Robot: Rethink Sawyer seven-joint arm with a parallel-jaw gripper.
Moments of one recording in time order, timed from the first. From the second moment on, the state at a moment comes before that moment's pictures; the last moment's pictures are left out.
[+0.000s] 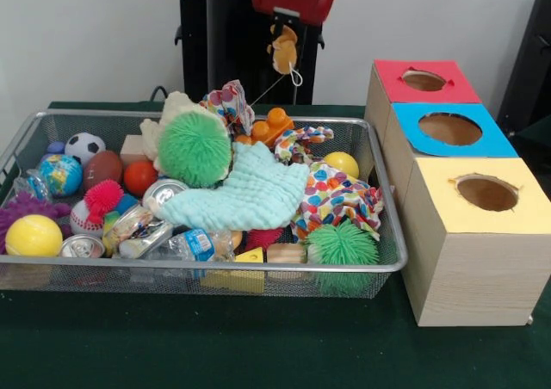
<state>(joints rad) -0.22 -0.92 -0.04 2.12 -0.29 0.30 2.11</state>
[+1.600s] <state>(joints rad) -0.26 -1.00 -0.13 2.05 -0.14 0.50 2.15</state>
